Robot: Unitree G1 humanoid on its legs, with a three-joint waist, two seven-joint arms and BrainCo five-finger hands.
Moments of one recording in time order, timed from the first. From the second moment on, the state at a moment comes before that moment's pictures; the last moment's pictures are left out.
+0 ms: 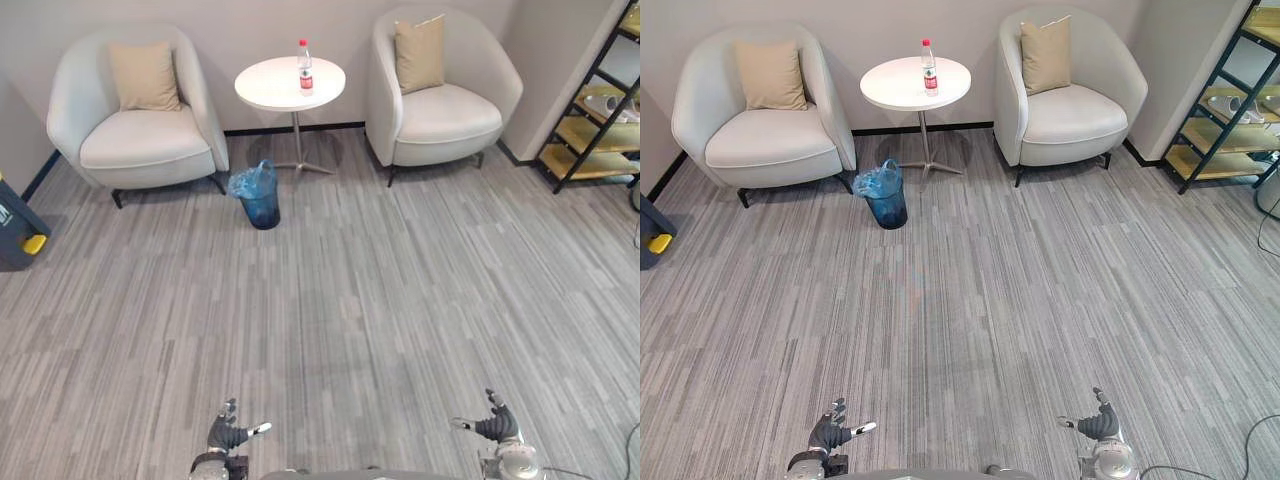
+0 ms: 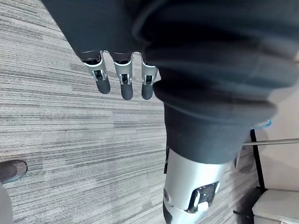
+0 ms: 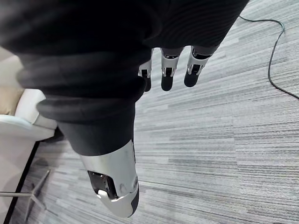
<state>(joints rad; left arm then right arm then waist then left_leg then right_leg) 0.26 0.09 0.13 0.71 0.05 -0.12 0.06 0.21 -0.21 -0.23 0.68 -0.28 -0.11 -0.08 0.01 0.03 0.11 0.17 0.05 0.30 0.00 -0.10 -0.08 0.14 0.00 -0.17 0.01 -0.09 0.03</state>
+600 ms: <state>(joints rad) 0.28 0.09 0.16 0.69 0.05 -0.12 0.07 0.20 -0.23 -0.23 0.64 -0.23 -0.11 -0.06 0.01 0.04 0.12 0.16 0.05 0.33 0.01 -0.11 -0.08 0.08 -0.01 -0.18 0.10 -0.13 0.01</state>
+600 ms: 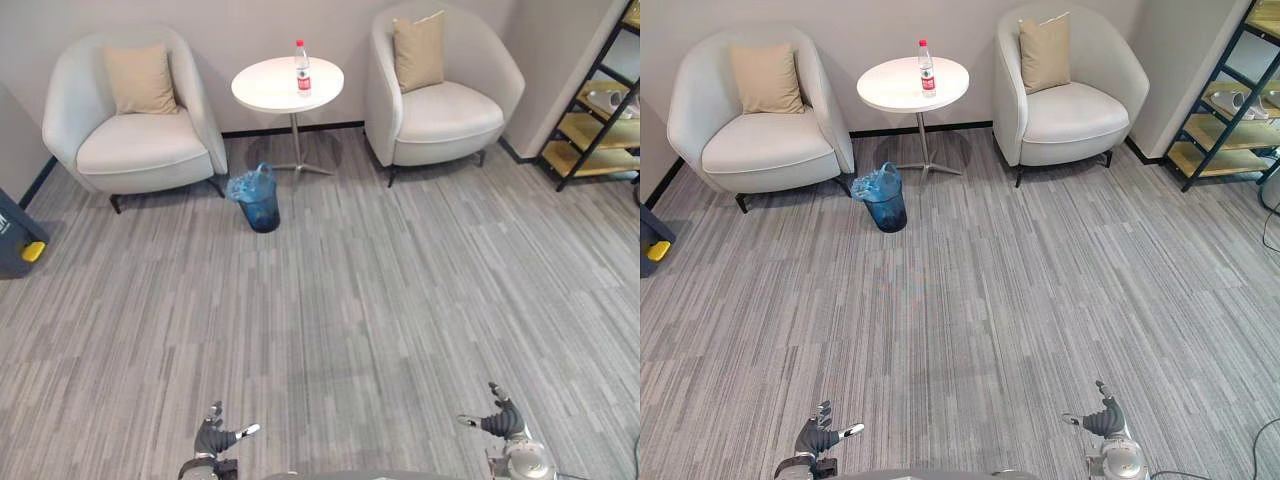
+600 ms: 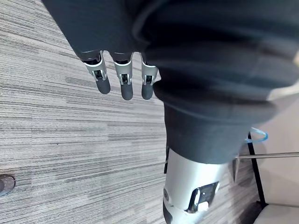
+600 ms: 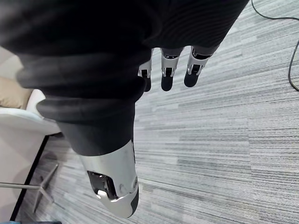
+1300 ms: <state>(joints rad) 0.15 0.14 0.06 0.63 -0.01 -0.12 0.09 0.08 -0.28 -0.15 0.64 -0.16 -0.10 -0.09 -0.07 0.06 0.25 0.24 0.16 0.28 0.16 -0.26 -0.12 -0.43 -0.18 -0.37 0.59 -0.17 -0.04</state>
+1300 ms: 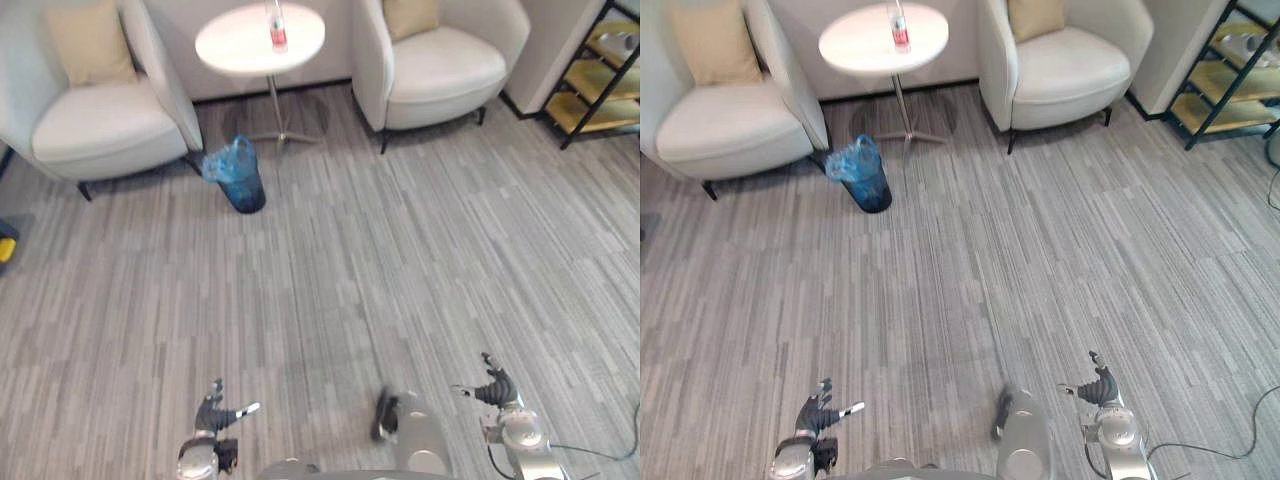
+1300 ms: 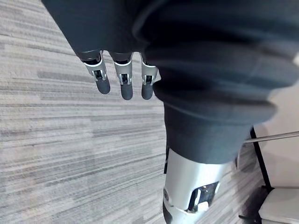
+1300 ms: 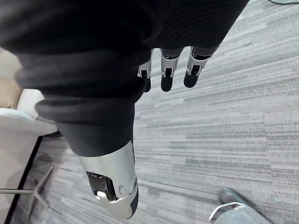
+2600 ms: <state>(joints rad) 0.16 0.09 0.03 0.66 -0.01 -0.12 0.09 0.12 -0.24 -0.15 0.64 -0.16 -0.09 -0.11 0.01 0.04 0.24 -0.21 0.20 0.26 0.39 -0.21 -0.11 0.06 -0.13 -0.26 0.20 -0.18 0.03</state>
